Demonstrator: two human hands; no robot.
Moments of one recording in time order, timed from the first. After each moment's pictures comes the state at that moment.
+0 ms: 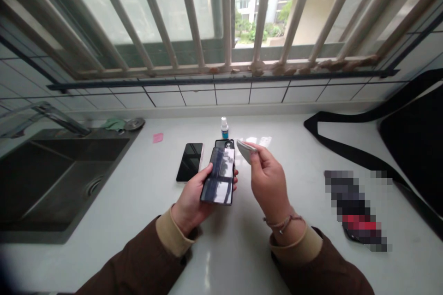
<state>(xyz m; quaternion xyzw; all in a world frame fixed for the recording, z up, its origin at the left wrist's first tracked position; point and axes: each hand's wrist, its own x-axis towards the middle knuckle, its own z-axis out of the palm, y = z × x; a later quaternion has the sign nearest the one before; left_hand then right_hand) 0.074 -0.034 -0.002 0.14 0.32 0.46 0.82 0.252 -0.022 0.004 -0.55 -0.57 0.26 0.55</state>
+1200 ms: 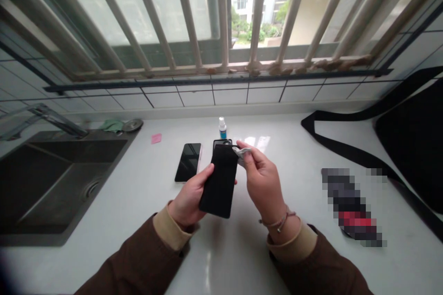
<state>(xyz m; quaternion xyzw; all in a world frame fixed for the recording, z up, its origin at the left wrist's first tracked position) 0.068 -0.033 0.005 0.19 0.32 0.43 0.82 0.243 -0.021 -0.001 -0.46 -0.48 0.44 0.60</state>
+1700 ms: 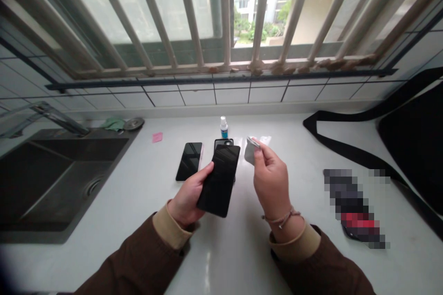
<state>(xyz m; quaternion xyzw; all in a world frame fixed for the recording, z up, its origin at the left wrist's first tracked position) 0.066 -0.032 0.005 0.15 0.33 0.42 0.83 0.253 -0.018 -0.005 -0.54 -0.51 0.31 0.60</state>
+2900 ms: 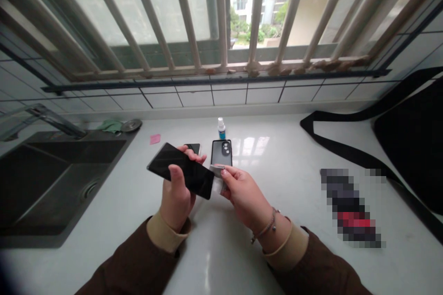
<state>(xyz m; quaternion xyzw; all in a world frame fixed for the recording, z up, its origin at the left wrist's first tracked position) 0.058 -0.034 0.011 0.32 0.33 0.71 0.54 0.212 -0.033 -0.009 -0.41 -0.32 0.73 0.45</state>
